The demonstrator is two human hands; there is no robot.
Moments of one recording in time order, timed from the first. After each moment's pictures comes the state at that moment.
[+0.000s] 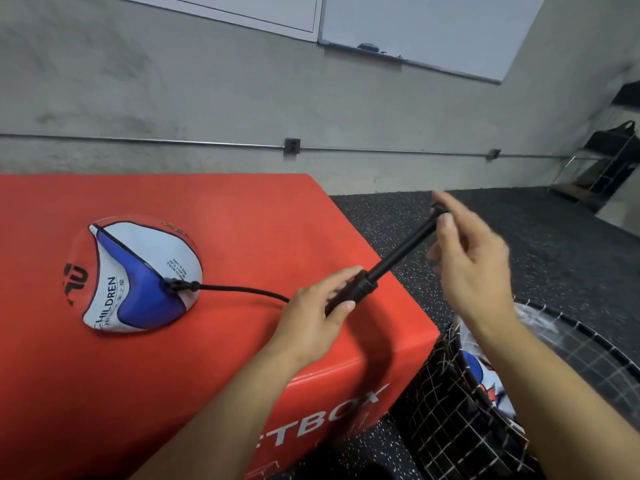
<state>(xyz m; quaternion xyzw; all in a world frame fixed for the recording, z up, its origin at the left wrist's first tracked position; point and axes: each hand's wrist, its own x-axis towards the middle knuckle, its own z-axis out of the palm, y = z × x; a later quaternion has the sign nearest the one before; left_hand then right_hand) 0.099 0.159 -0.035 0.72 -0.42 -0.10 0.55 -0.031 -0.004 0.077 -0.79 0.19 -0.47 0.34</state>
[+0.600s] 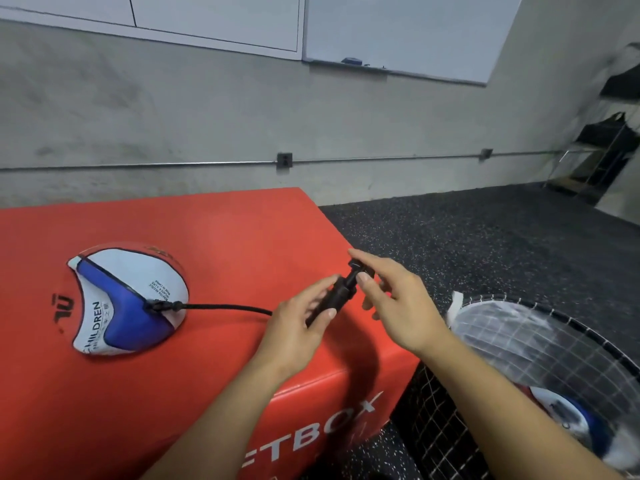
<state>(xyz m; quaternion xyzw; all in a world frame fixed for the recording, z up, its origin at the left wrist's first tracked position) 0.096 0.154 -0.032 0.70 -0.40 -0.09 0.59 -0.022 0.005 0.037 -0.87 0.12 -0.29 0.39</state>
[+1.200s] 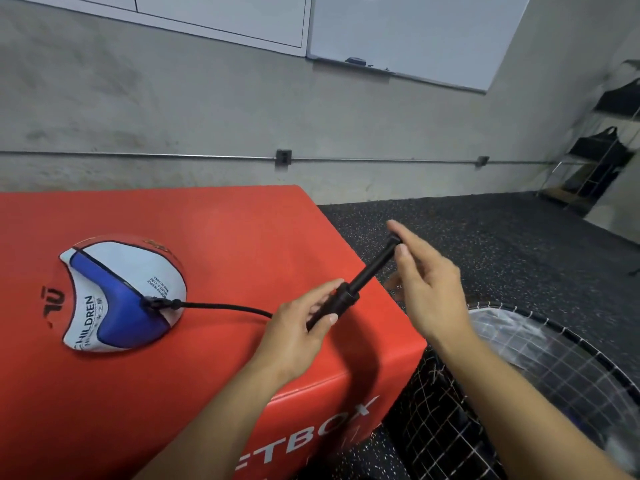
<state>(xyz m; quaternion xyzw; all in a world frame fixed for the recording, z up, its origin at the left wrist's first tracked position) 0.100 0.157 -0.037 0.70 -0.41 -0.11 0.57 -0.026 0.002 0.064 -0.81 0.17 -0.40 0.38</state>
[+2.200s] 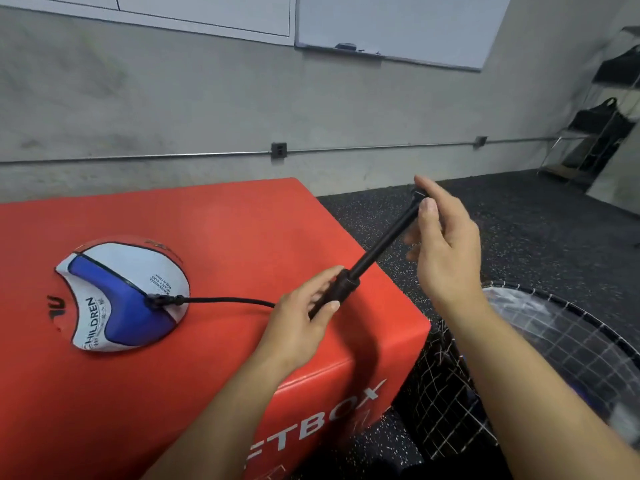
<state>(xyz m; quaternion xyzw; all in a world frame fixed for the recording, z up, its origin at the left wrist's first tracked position) 0.095 0.161 -0.027 0.69 -0.41 -0.11 0.59 -0.019 -0.002 0.085 -0.74 0.17 -0.51 0.39</state>
